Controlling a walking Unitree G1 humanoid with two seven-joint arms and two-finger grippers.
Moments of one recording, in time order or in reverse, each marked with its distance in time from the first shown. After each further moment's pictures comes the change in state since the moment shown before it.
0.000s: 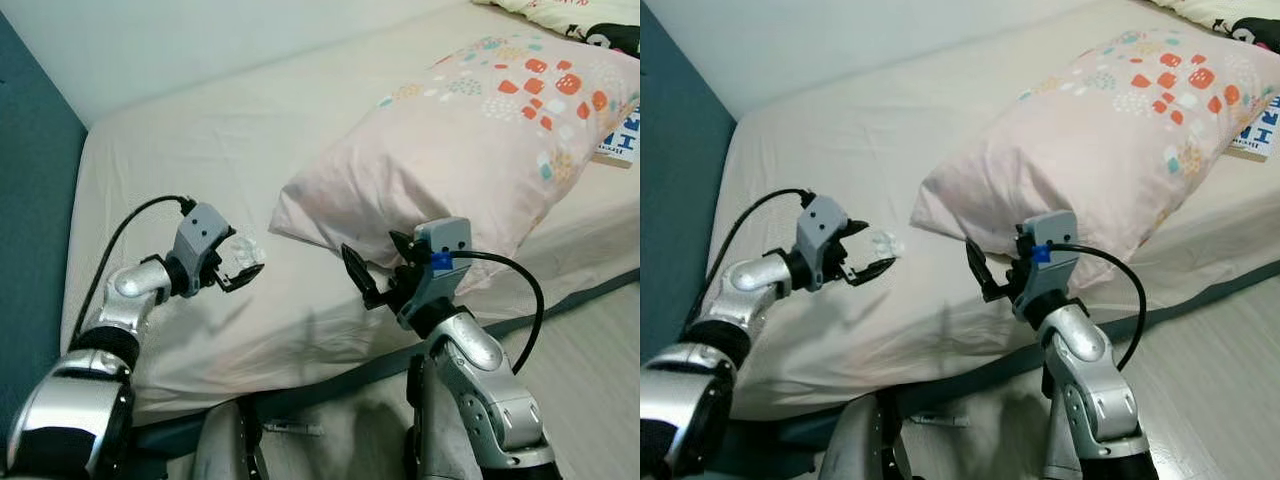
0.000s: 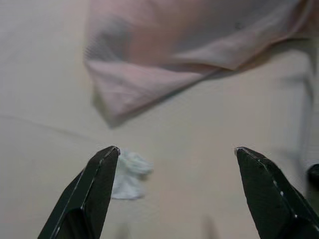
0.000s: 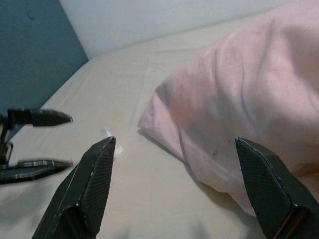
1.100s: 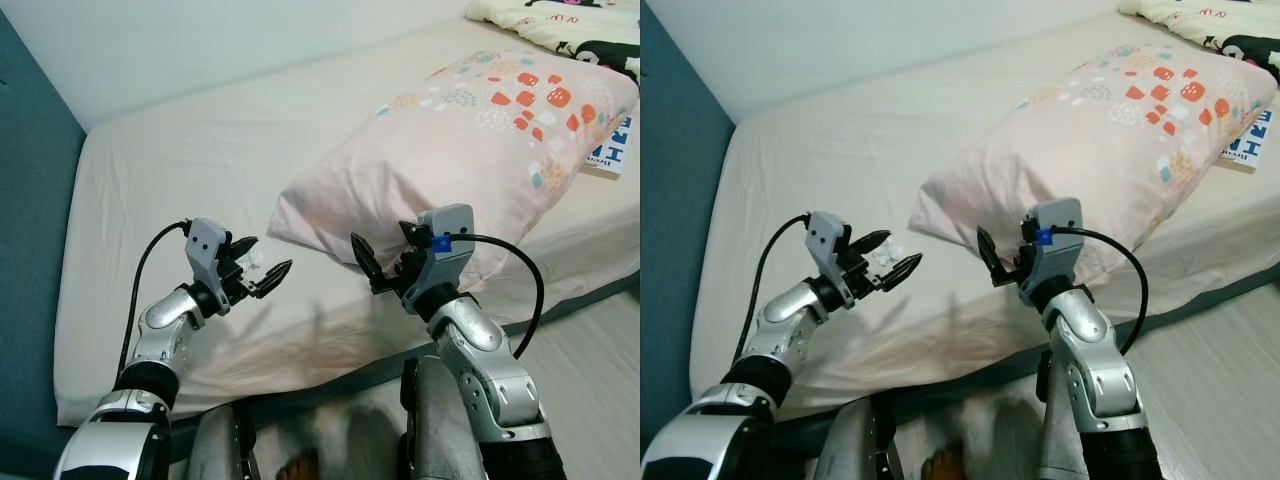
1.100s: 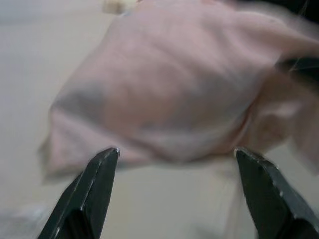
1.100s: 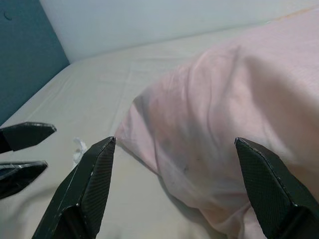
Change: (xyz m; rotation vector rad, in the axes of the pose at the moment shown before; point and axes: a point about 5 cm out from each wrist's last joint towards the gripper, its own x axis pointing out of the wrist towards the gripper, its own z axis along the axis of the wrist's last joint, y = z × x) left arm 0.010 -0.029 0.005 -0.385 -0.316 0.031; right arm 0.012 -0.014 0.005 -0.034 -0.008 -0.038
